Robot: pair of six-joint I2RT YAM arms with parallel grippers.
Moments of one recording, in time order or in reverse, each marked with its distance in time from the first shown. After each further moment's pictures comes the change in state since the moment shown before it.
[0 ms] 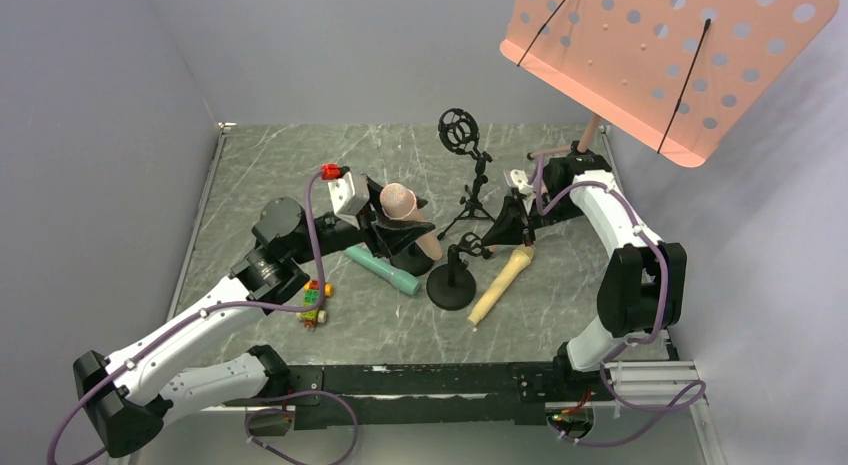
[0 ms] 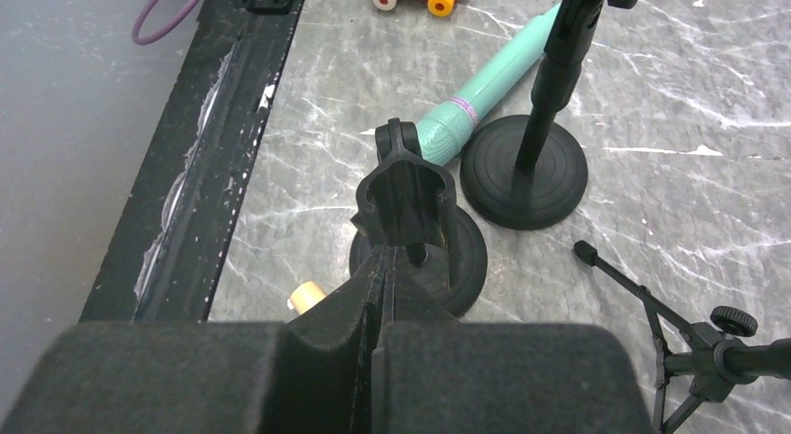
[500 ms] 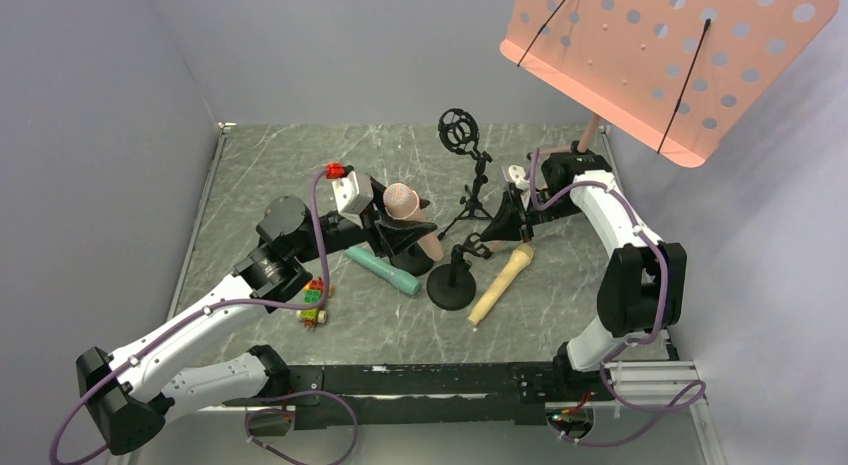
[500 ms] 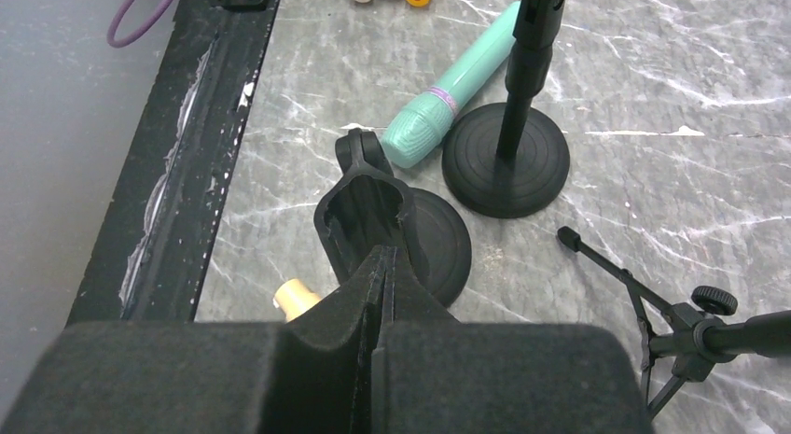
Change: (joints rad) left arm 0.000 0.021 0.000 0.009 0.007 -0.003; right arm -0.008 0.000 -0.001 0.112 0.013 0.128
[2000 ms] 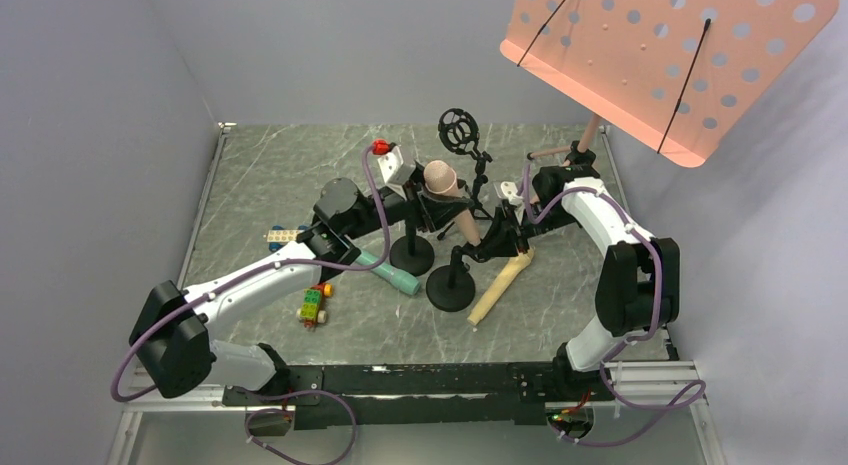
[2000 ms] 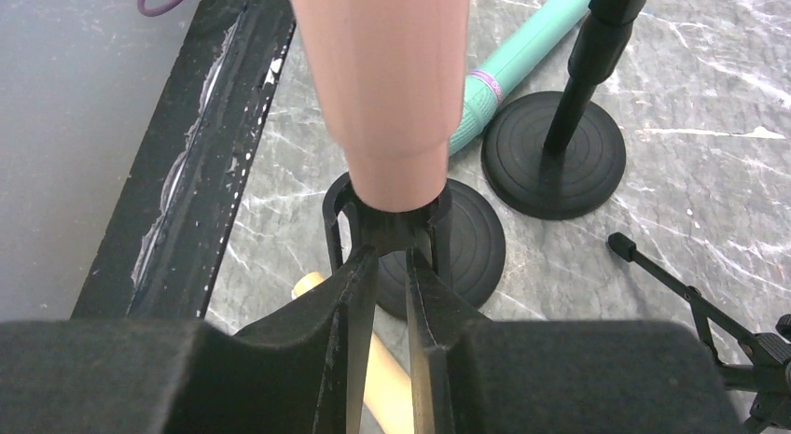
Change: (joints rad) left arm -0.006 0.351 0.058 0.358 -0.034 -0.124; right arm 0.035 0.009 -0.089 -0.013 0.020 -0.093
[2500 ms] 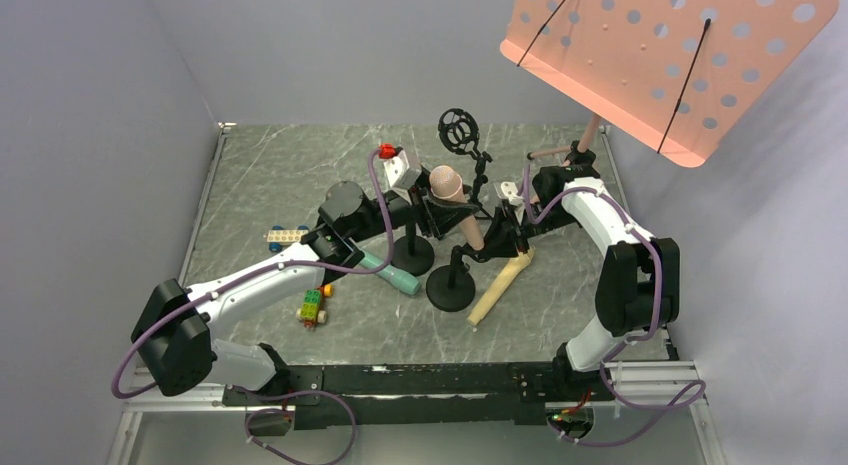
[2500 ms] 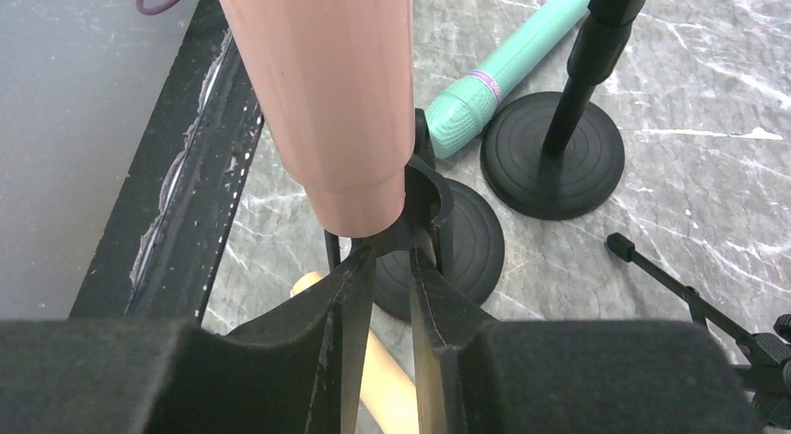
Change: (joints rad) left arm -0.032 0.014 0.000 0.006 -0.002 -0.005; right arm 0.002 0.000 -0.001 -0.001 0.000 -0.003
